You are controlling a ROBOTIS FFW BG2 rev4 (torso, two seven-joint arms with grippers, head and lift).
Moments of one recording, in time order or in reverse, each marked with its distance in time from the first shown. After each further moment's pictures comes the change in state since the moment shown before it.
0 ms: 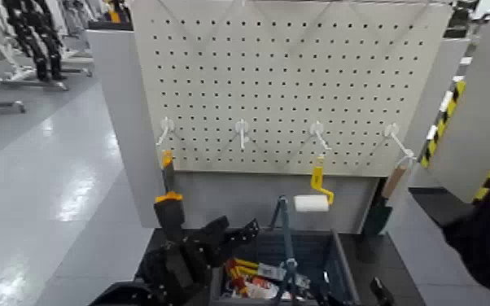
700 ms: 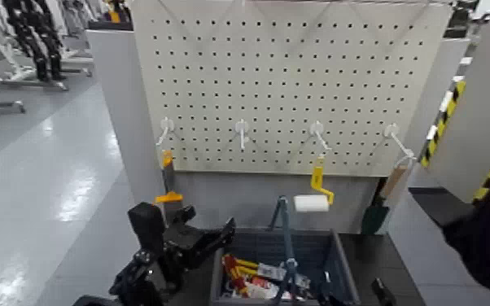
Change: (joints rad) left arm 0.157 -0.009 0.122 -0.172 -0.347 -0.144 0.107; right arm 0.004 0.003 -0.006 -0.001 -0.005 -0.010 0.008
